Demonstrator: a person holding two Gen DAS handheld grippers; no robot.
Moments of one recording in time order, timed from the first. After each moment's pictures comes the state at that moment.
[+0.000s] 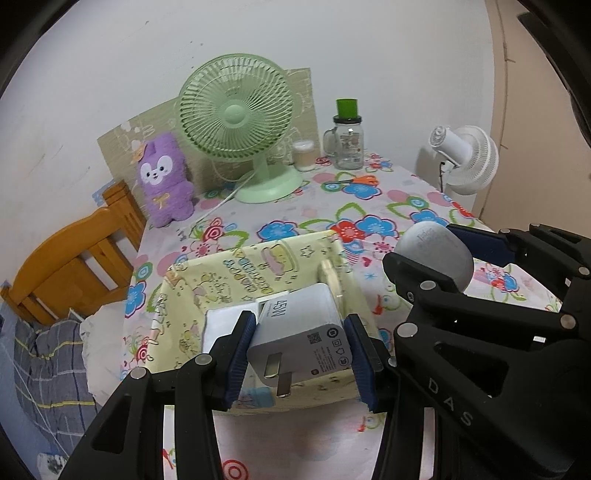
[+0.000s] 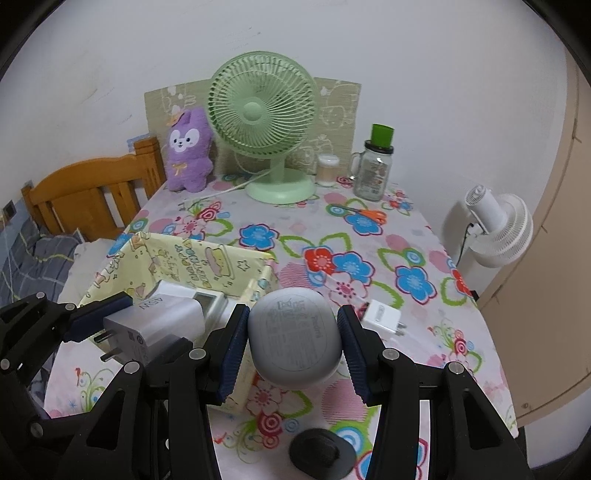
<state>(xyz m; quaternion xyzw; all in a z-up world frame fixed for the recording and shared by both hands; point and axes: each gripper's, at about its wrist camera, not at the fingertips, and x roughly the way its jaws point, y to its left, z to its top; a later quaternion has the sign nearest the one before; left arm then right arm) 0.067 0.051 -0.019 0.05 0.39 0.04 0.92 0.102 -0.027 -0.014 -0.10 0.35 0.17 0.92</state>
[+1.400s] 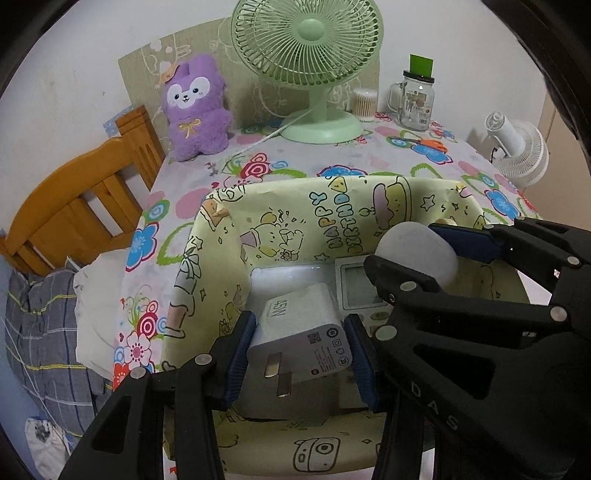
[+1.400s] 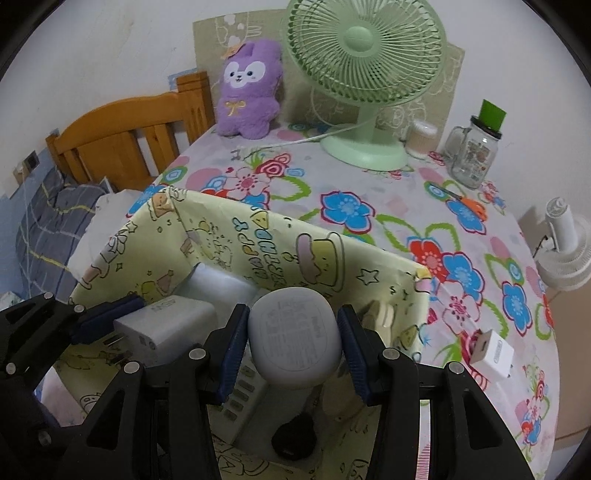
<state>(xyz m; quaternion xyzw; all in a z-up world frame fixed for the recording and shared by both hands) 0.107 0.134 -0.080 0.00 0.46 0.08 0.88 0.164 0.079 -0.082 -0.14 0.43 0.25 0.86</state>
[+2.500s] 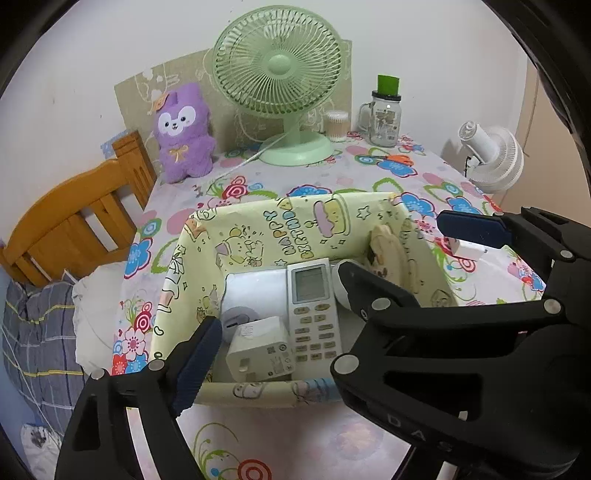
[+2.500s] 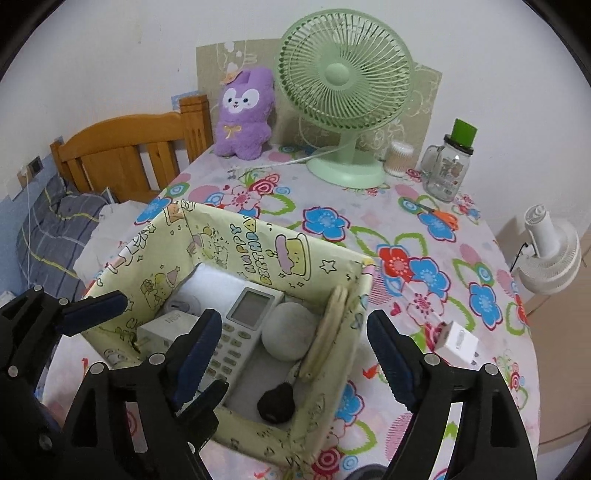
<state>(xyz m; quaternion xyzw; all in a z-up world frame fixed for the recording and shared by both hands) 0.076 0.100 -0.052 0.01 0.43 0.05 0.90 0.129 0.043 -0.050 -0.14 0.38 0.24 0.88</state>
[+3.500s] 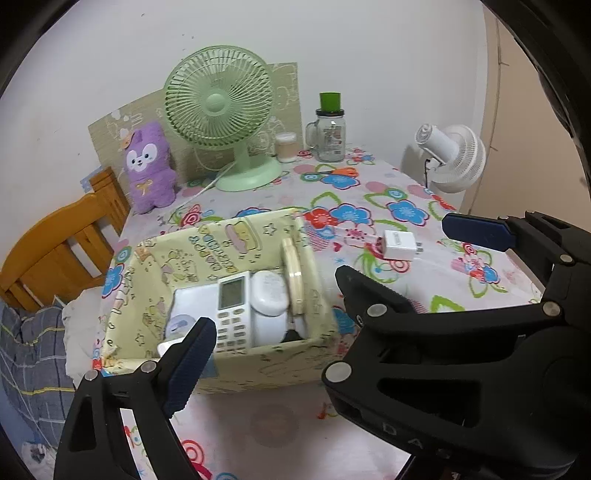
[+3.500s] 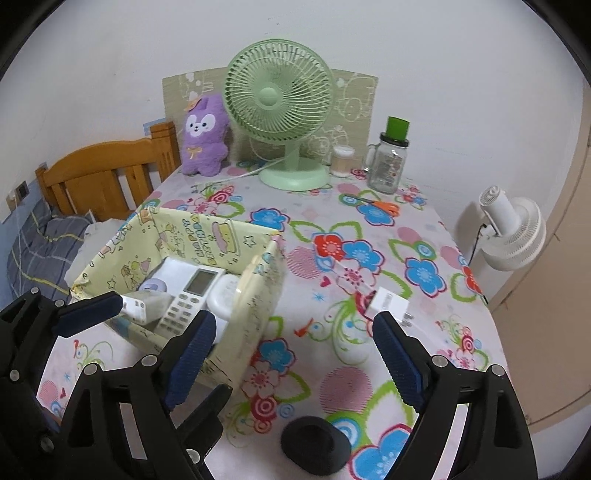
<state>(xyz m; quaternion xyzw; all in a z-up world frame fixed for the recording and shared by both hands) 0.052 0.019 -0.034 0.03 0.39 0.01 0.92 0.093 -0.044 -0.028 -0.11 0.36 0.19 0.91</state>
